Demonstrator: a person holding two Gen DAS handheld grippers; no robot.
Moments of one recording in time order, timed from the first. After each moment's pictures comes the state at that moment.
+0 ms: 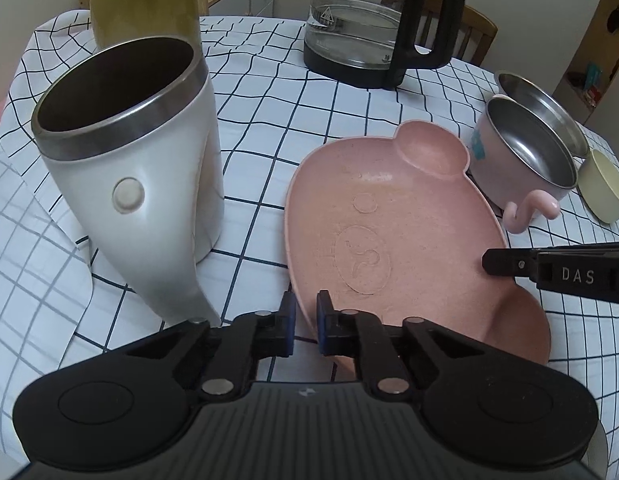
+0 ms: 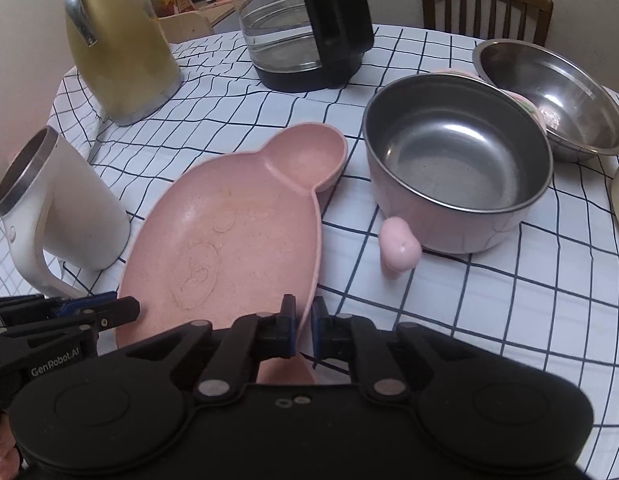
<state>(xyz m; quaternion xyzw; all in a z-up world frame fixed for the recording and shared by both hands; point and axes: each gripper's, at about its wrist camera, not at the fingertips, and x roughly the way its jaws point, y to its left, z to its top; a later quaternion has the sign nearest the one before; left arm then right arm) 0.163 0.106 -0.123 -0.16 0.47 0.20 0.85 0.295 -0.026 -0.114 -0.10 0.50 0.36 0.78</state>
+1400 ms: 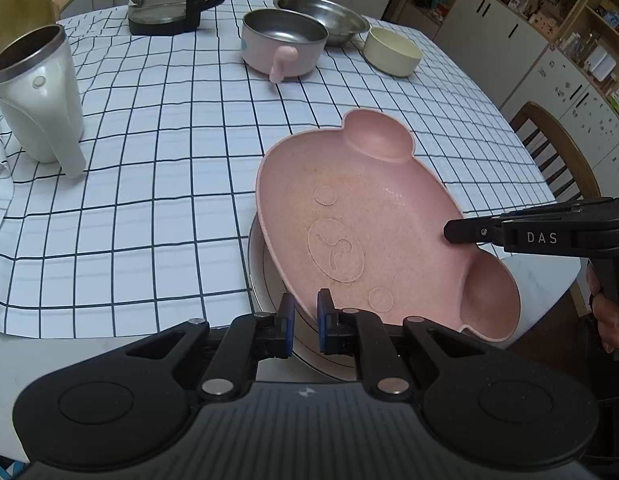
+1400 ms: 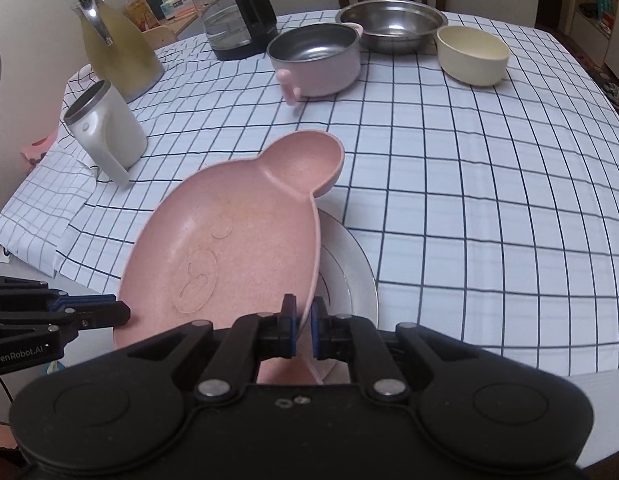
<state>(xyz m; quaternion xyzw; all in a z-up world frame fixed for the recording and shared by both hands) 0.026 -0.022 -0.085 -0.12 0.50 -0.03 0.86 0.140 -0.212 -0.071 -0.05 0.52 0.29 0.81</state>
